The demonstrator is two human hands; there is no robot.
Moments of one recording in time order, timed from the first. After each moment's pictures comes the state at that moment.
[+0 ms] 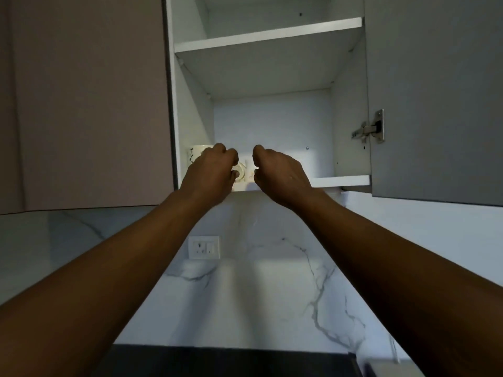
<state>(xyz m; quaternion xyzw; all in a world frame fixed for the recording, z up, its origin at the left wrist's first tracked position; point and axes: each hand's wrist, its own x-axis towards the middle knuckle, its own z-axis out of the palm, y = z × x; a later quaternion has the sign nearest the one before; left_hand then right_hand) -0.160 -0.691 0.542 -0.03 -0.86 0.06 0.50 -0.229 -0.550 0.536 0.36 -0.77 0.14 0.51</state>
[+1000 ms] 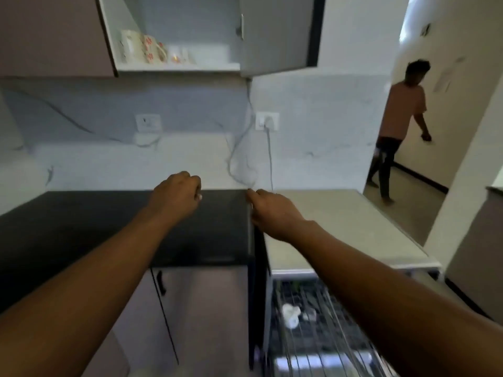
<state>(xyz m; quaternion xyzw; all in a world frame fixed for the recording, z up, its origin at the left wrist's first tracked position) 0.156 -0.422 0.301 0.03 -0.97 -0.03 0.22 0.108 -0.206 0.269 0.35 -0.91 0.08 0.19</state>
